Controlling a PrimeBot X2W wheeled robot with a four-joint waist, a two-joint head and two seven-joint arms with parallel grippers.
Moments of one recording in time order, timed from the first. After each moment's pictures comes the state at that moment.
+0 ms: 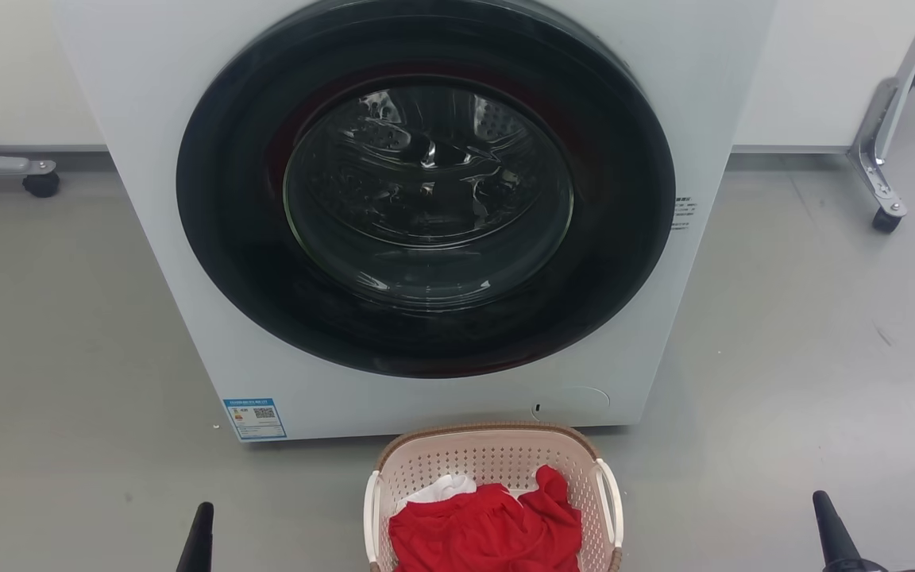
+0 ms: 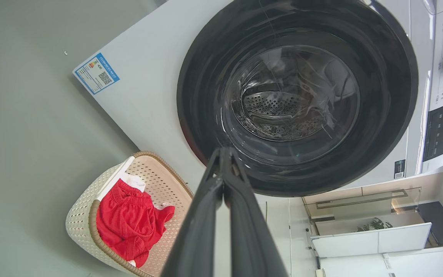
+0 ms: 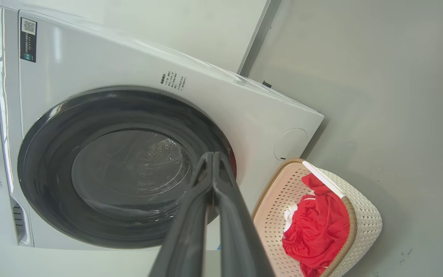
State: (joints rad) left arm -0.01 0.05 0.00 0.26 -1.25 -0.05 0.03; right arm -0.02 -0.09 -0.02 0.25 1.27 0.05 0.03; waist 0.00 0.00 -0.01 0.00
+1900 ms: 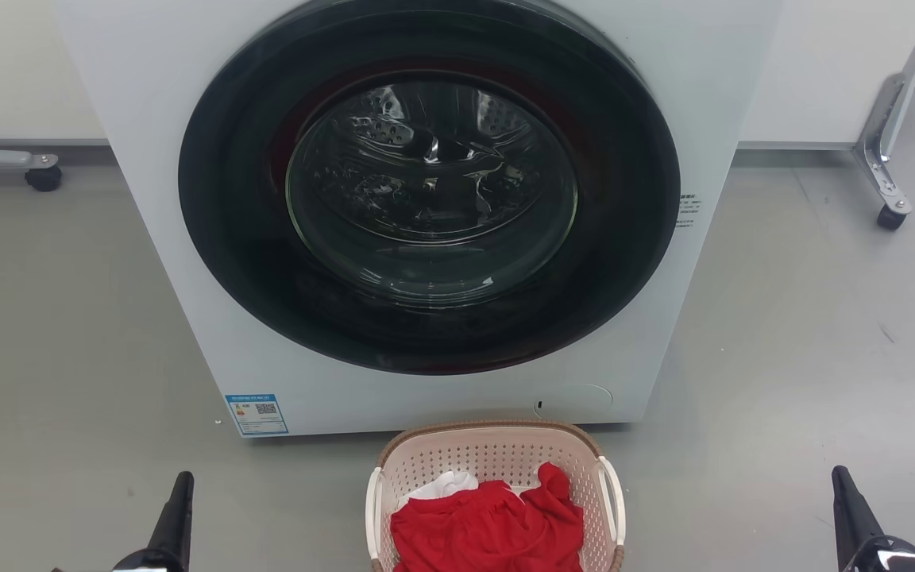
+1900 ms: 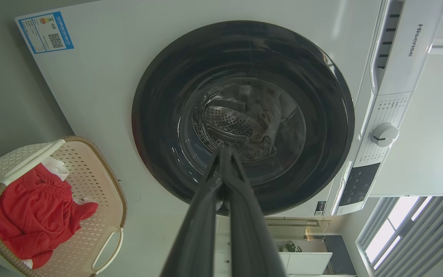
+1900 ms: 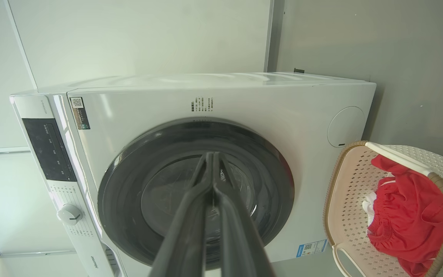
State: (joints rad) left arm -0.08 0.04 0.09 0.30 -1.60 -0.12 0.11; right arm -0.09 -0.04 -0.13 0.30 1.60 0.12 0.11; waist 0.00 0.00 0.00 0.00
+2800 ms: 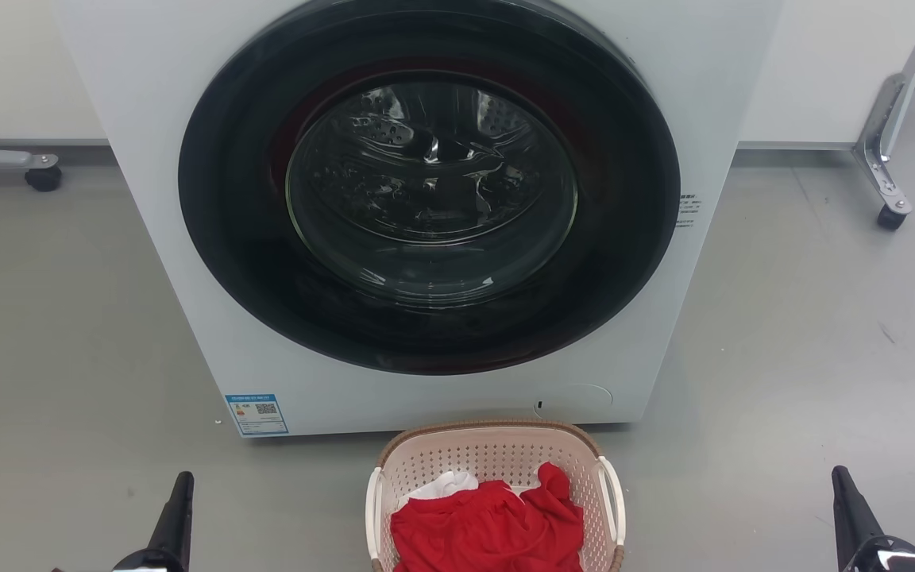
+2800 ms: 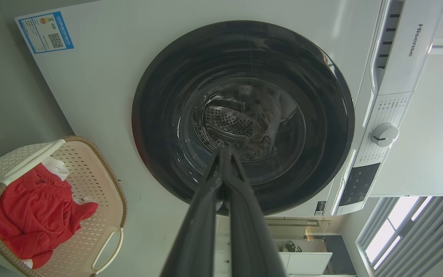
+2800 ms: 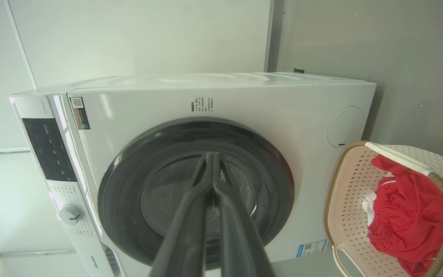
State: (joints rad) left arm -0.08 0.04 0.09 0.30 -1.60 -0.12 0.11; right arm -0.09 -0.04 -0.13 0.30 1.60 0.12 0.11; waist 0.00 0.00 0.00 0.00
